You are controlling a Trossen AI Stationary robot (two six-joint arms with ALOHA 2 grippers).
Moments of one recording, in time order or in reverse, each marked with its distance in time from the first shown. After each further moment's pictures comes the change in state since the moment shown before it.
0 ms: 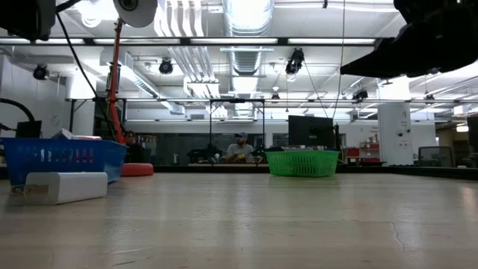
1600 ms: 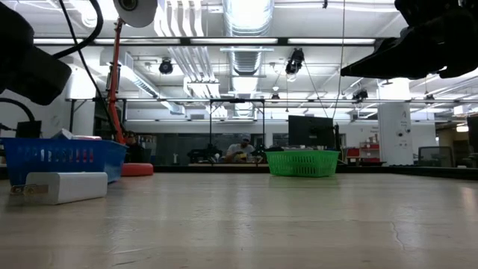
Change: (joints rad) left arm 0.049 0.175 -0.008 -0.104 -0.090 -0.282; right arm 0.000 0.000 -0.002 -0.014 0.001 -0.039
